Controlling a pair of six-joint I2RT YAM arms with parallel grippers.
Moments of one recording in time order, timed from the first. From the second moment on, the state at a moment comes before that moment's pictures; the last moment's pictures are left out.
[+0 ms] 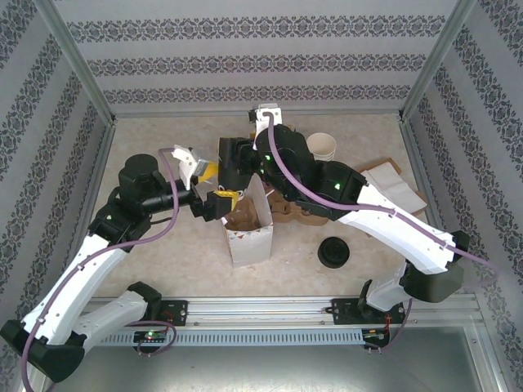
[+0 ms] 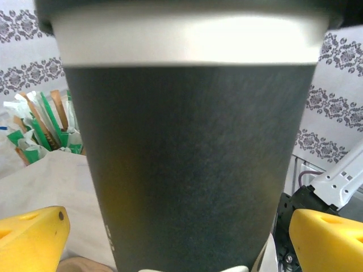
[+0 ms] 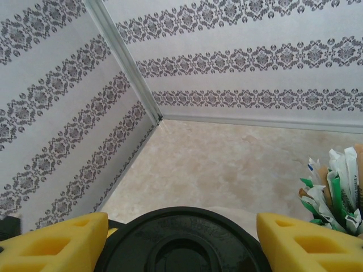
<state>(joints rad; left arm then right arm) -0.45 0.92 1.04 -0.38 0.62 -0.08 1.09 1.49 1.84 -0.66 0.48 0.53</state>
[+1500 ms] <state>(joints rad) -0.54 0.97 1.03 -0.27 0.55 -0.16 1.10 1.38 1.62 -0.43 0.50 0.60</state>
